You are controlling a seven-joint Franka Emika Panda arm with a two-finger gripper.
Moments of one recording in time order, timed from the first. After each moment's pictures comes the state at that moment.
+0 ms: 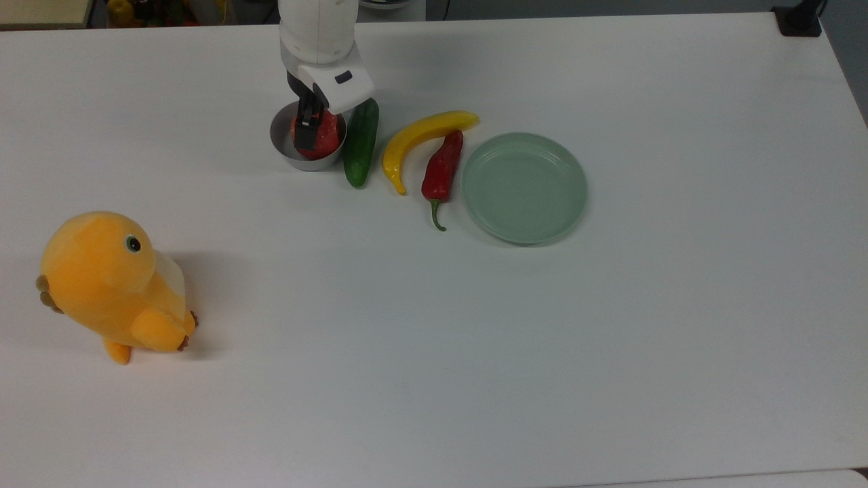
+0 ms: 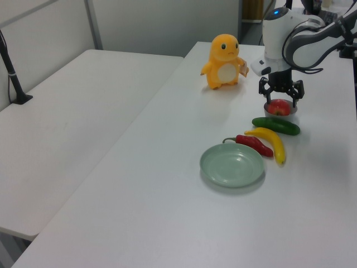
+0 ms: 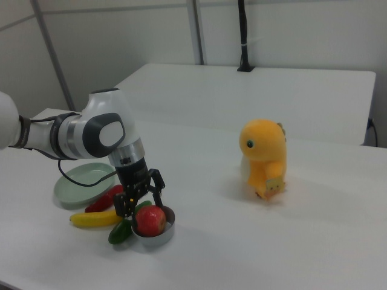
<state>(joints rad) 0.09 0.09 -0.11 -2.15 -0.24 2.12 -1.37</state>
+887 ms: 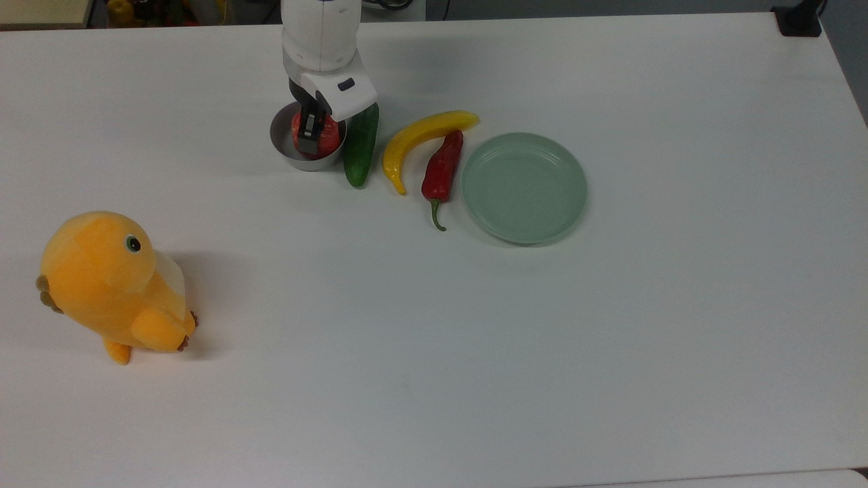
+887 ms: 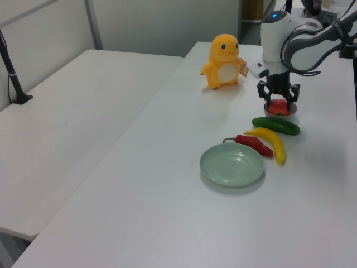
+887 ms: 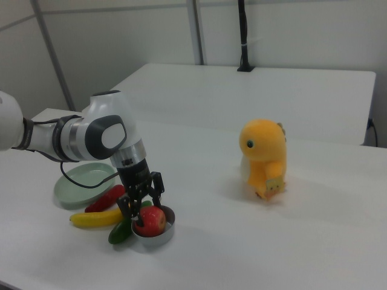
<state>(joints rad) 0.09 0.11 -0.11 -2.14 -0.24 2.15 -1.38</state>
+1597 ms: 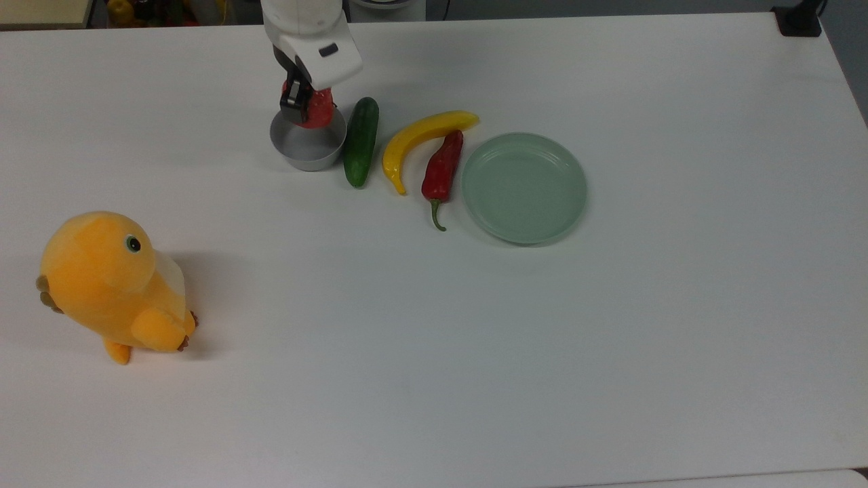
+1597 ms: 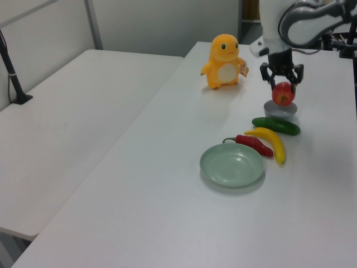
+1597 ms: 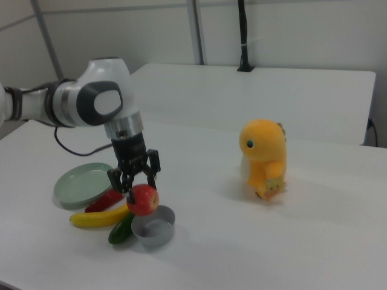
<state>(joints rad) 0.08 0.05 -0.11 -2.00 -0.18 1.90 -1.37</state>
